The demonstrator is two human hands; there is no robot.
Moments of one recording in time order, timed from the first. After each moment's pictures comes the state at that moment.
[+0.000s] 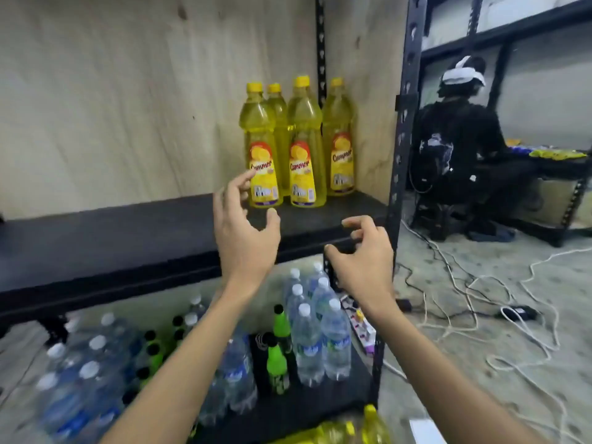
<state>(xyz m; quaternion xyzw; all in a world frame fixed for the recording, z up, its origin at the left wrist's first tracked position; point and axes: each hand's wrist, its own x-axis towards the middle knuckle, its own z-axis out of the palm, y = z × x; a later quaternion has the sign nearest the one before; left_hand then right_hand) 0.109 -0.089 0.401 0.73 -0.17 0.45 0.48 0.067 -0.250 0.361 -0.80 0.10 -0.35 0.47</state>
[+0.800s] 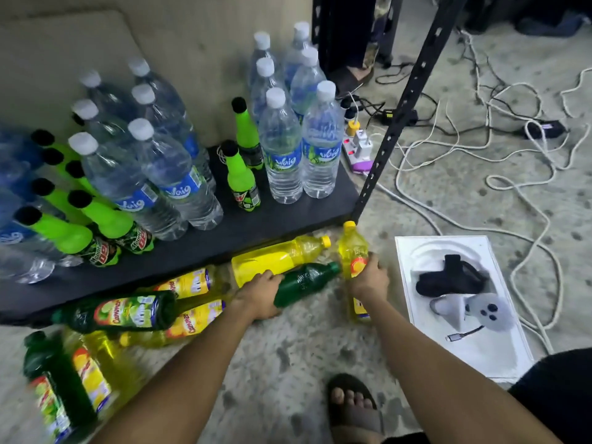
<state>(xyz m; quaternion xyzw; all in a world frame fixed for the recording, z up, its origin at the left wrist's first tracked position) 0.063 -0.075 -0.109 0.91 -0.20 -0.35 0.03 0.020 -0.308 -0.106 -0.83 0.41 0.18 0.34</state>
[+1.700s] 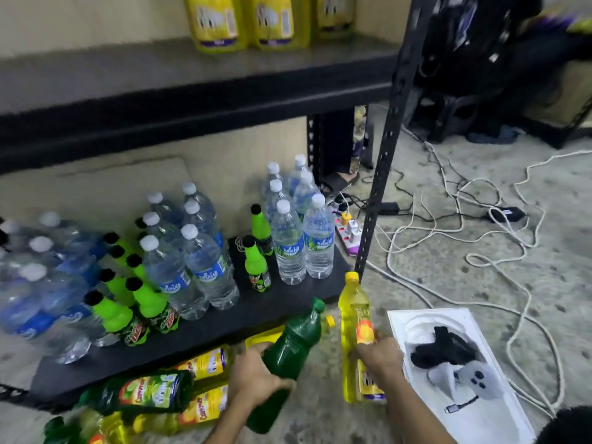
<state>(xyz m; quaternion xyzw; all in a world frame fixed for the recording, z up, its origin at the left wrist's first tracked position) 0.011 -0.057 -0.004 0.93 0.04 -0.21 0.30 -0.018 -0.308 -0.011 -0.77 0.42 0.10 0.46</state>
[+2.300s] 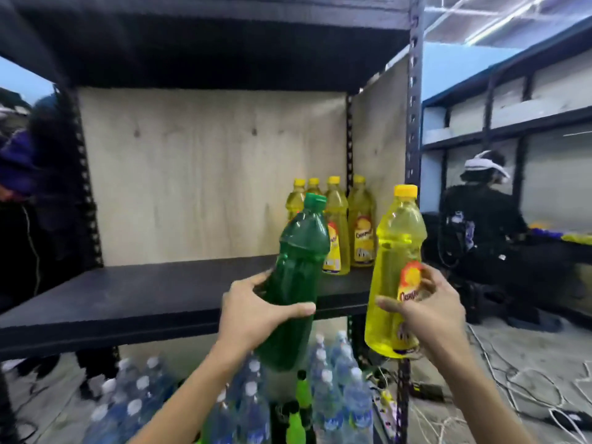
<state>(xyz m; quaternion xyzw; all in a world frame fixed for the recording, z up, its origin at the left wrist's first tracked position) 0.011 -0.026 0.442 0.81 -0.11 0.25 0.52 -0.005 -0.299 0.426 -0.71 0.09 -0.34 0.61</state>
